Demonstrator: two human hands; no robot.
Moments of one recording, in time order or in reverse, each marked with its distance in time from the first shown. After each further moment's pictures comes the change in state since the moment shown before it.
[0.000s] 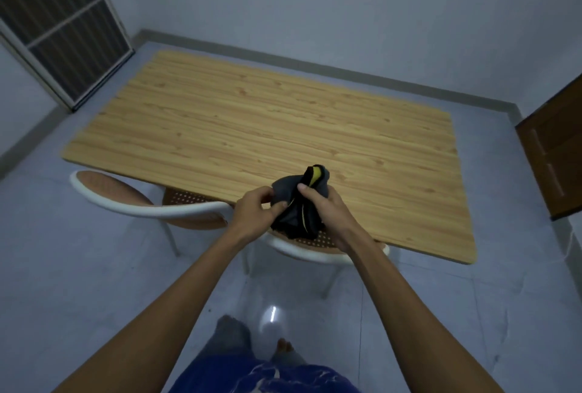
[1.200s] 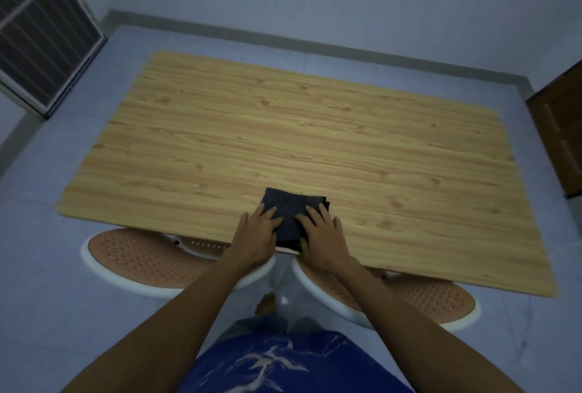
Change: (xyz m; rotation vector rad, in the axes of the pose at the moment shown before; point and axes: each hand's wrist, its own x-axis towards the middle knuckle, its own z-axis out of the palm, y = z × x) left_hand 0.153 -0.135 -0.094 0.887 -0.381 0.139; right_hand 0.165 0.068 0.119 -1.347 -0.035 -0.166
